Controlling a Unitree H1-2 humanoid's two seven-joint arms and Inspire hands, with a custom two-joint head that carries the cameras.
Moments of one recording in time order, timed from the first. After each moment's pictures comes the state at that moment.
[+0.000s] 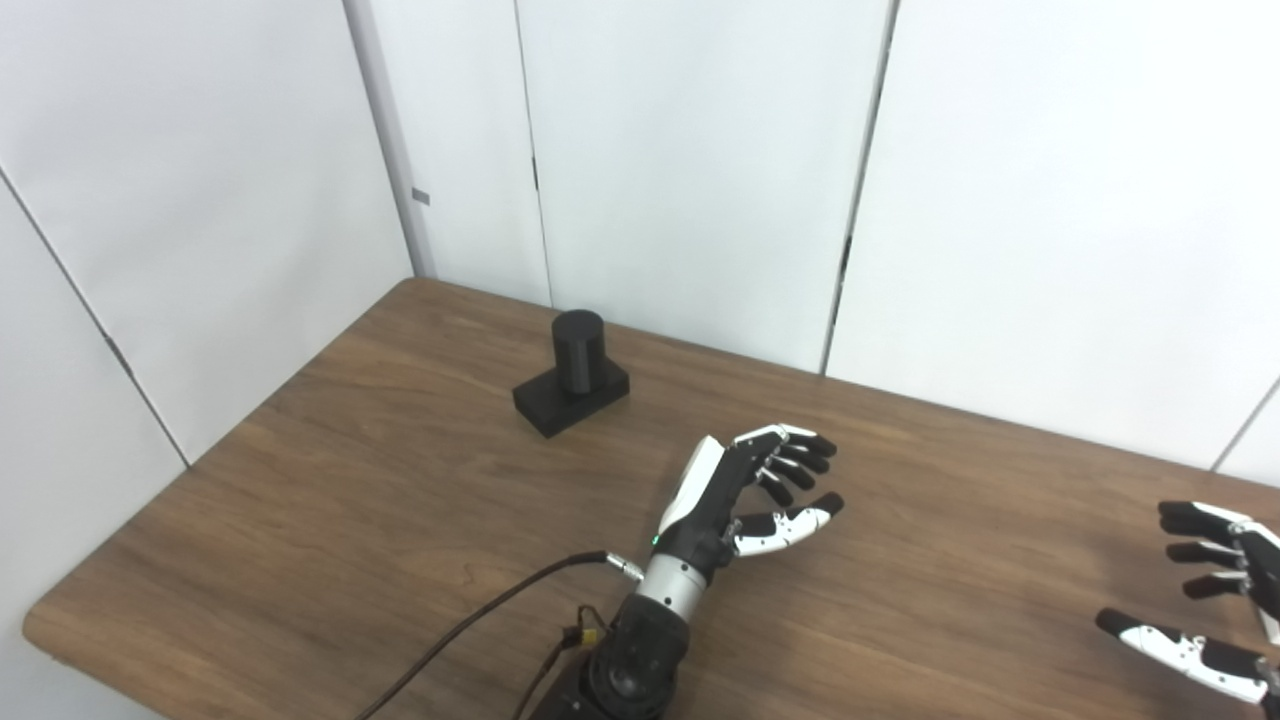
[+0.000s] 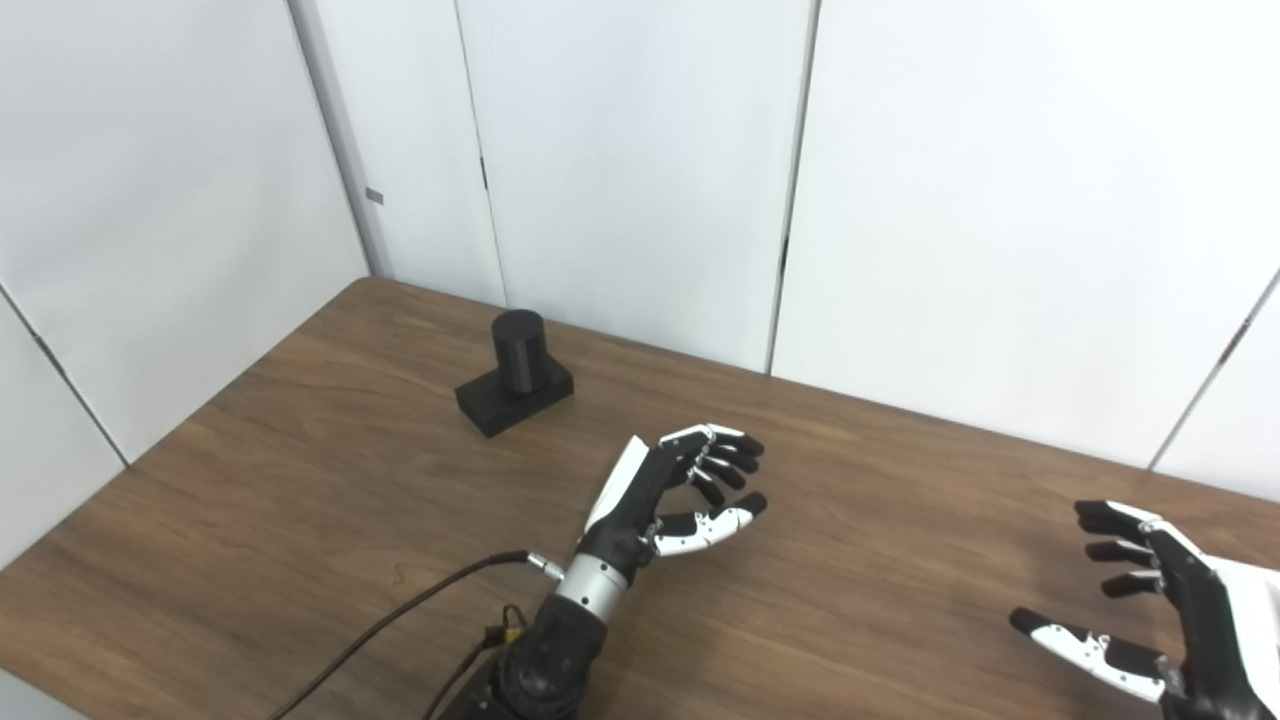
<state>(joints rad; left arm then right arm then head) -0.23 0.01 -0.11 0.23 0.33 -0.23 0.15 -0.16 -0.25 0.00 -0.03 -0.39 -0.07 -0.07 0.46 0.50</state>
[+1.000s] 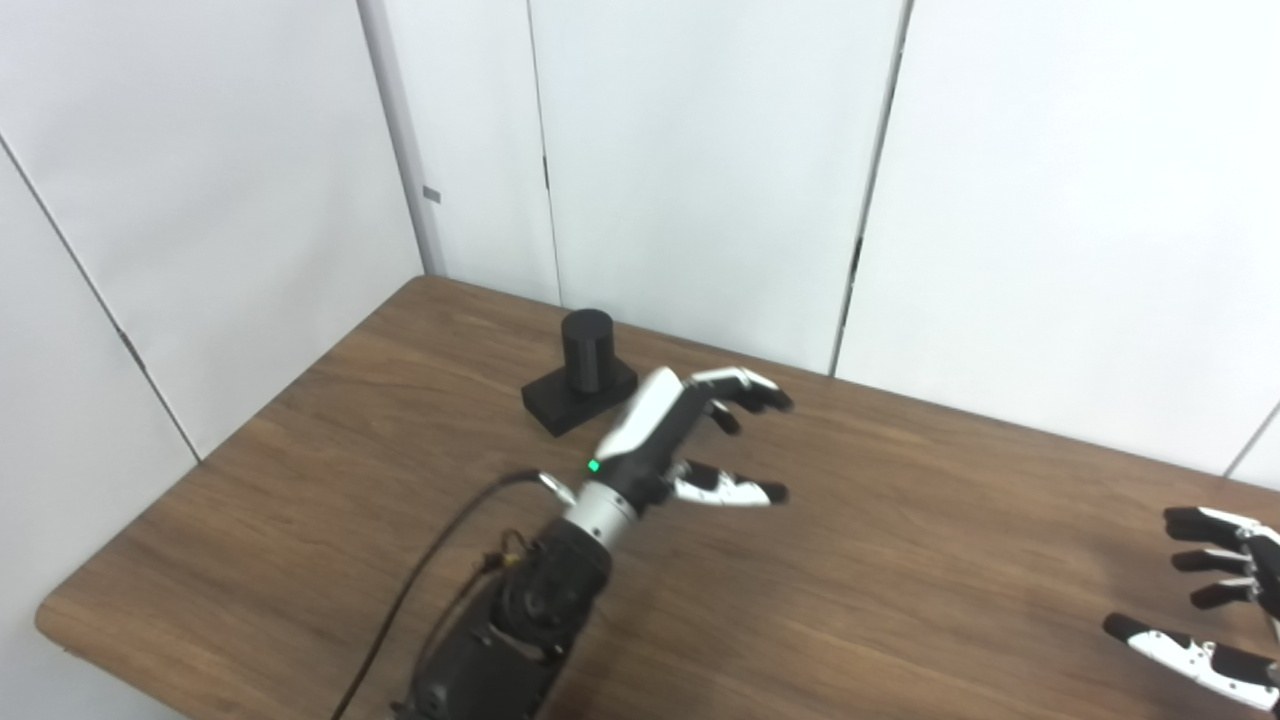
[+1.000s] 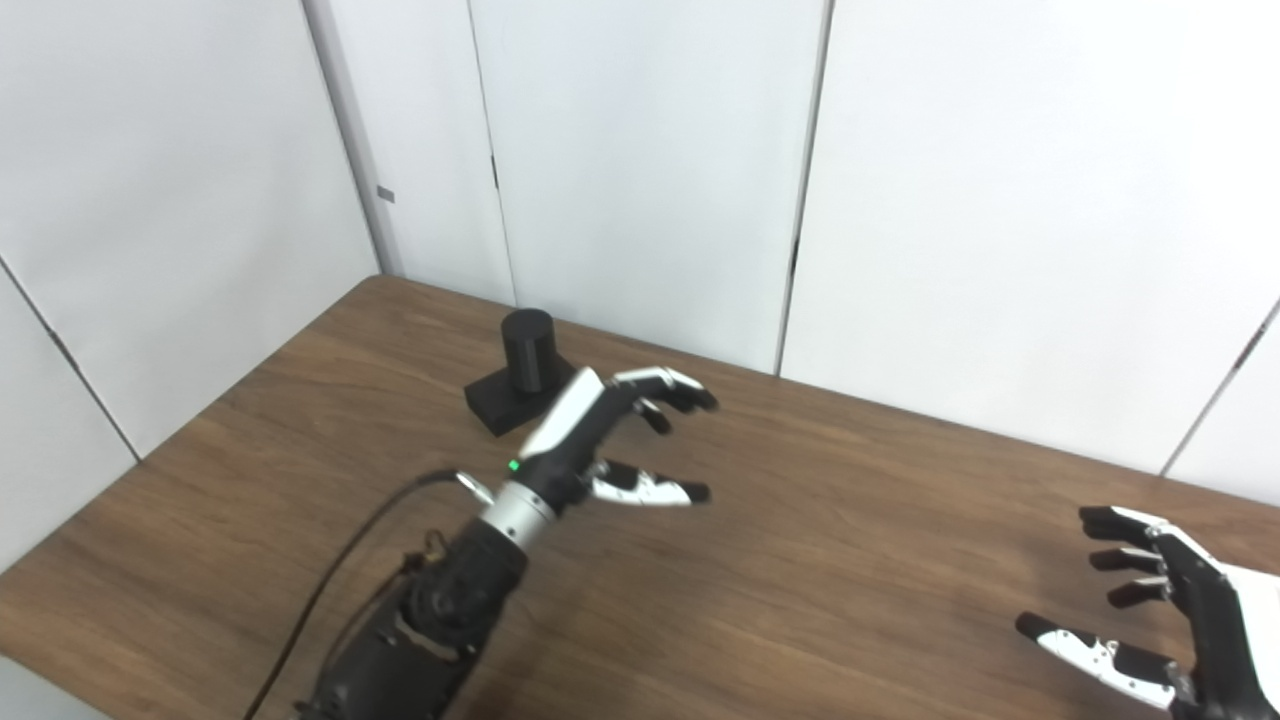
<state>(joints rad) -0.25 0.25 -0.05 -0.01 0.37 -0.12 -0.01 -0.15 -0.25 0.00 -0.06 -0.38 -0.05 -0.05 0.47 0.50</state>
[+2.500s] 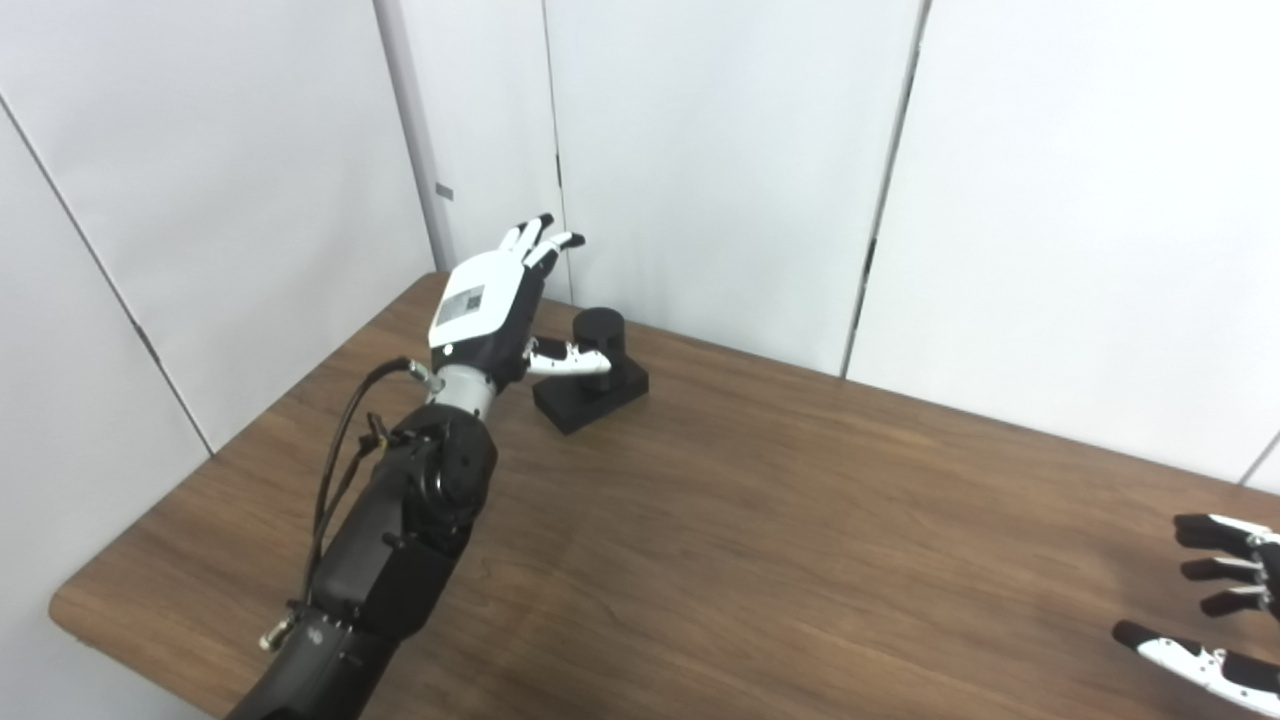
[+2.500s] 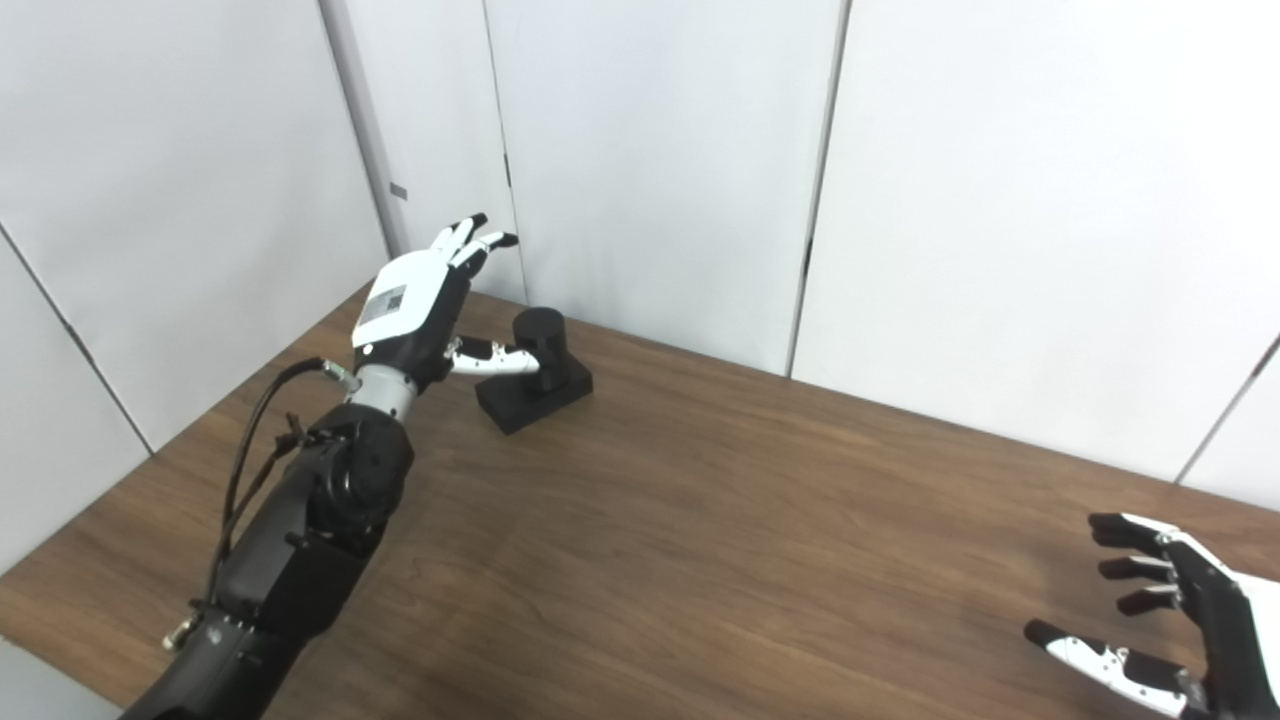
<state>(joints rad) -0.34 0.46 0.05 -0.05 0.74 0.28 0.02 -0.15 -0.25 -0.01 -0.06 -0.38 -0.04 -0.04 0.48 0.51</state>
